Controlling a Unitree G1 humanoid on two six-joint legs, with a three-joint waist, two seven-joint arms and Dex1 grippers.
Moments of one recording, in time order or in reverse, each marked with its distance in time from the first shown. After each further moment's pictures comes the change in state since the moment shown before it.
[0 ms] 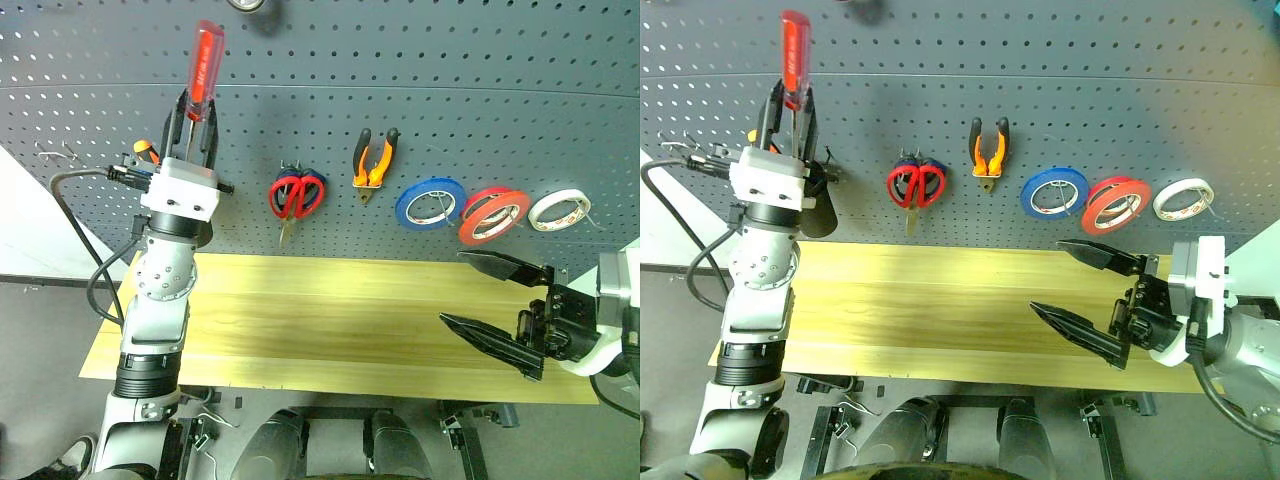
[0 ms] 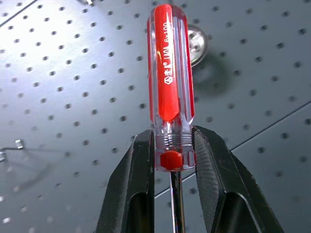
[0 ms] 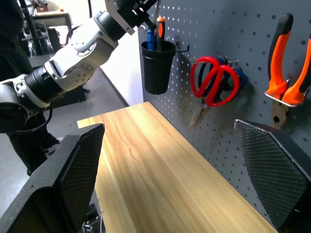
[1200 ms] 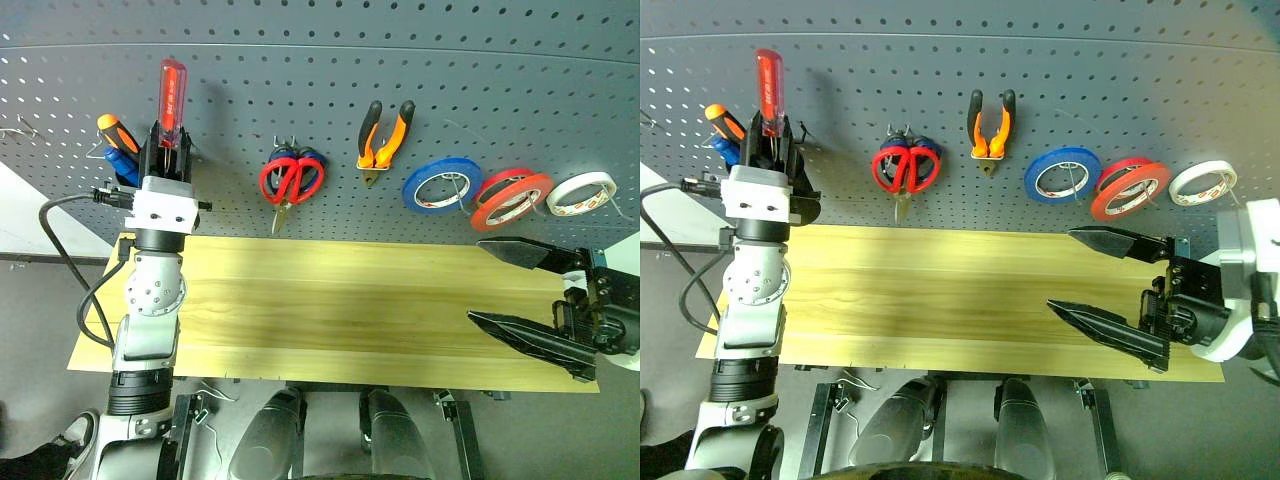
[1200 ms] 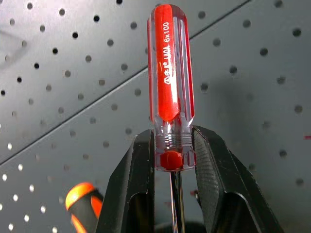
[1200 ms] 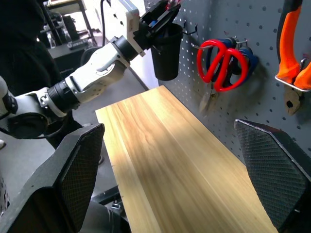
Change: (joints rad) left arm 0.097 -0.024 0.036 0.019 -0.002 0.028 0.040; right arm -0.043 -0.140 -0.198 -0.003 0.262 0.178 -0.013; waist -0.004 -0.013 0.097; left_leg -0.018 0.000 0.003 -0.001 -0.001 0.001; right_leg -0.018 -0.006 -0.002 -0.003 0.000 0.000
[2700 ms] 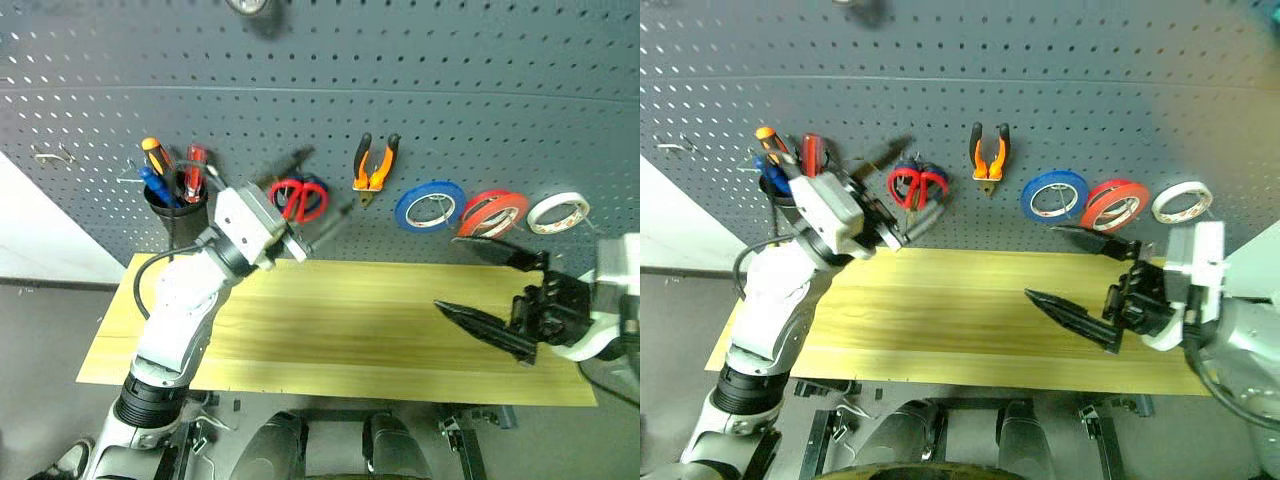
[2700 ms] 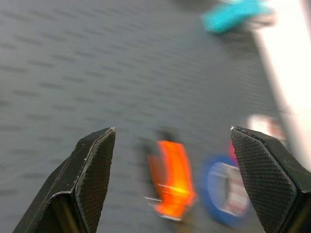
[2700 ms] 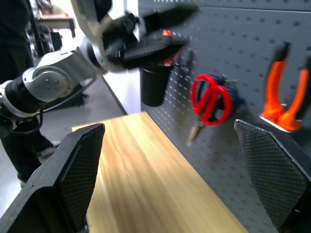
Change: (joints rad) left arm -0.025 0.076 -0.345 -0.294 -0.549 0.401 -0.654; right arm -0.050 0.252 0.361 0.015 -0.370 -0.207 0.006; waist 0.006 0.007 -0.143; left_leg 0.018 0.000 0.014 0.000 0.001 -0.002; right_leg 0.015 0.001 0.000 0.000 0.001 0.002
